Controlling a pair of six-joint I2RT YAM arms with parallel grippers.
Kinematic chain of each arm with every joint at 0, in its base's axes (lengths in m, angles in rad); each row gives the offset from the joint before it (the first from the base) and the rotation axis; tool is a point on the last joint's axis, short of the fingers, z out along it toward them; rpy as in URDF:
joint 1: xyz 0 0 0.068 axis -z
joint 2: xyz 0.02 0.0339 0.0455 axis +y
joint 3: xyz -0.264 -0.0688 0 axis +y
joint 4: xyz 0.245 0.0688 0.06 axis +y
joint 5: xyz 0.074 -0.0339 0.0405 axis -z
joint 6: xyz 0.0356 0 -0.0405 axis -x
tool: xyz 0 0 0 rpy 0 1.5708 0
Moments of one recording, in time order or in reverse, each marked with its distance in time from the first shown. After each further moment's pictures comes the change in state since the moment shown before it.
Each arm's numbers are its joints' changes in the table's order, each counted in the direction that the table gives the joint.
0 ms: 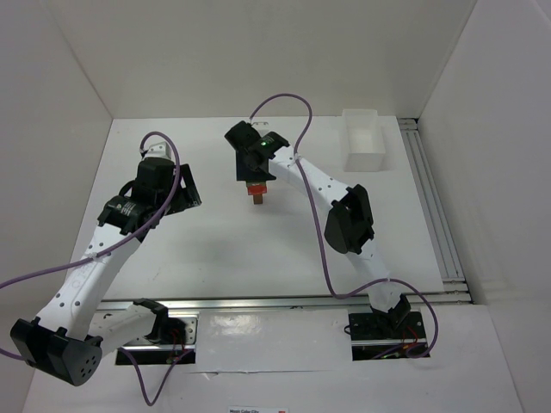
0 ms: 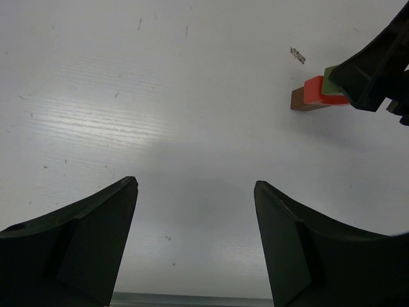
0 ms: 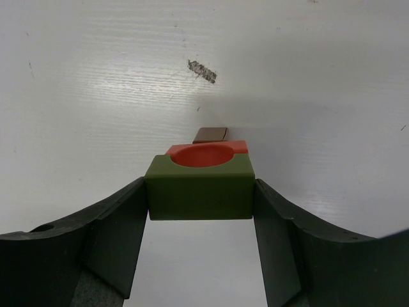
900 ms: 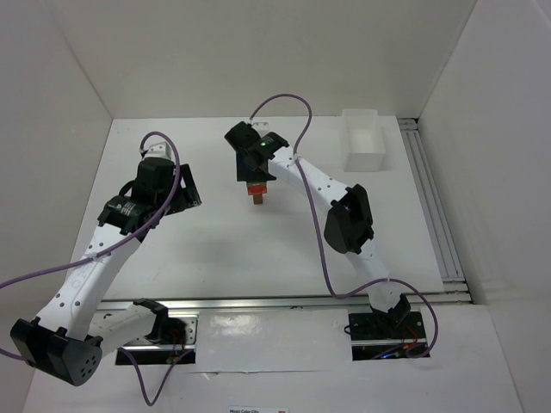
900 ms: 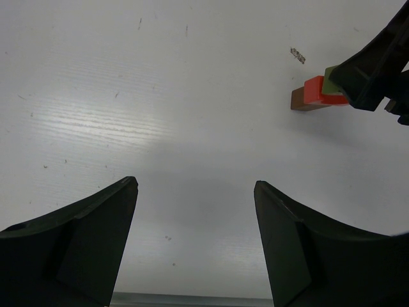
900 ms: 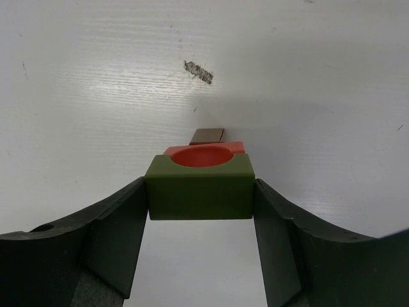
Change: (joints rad) left arm 0.000 0.000 0.000 0.000 0.000 0.000; right arm 0.000 0.005 0.000 0.002 0.013 0.000
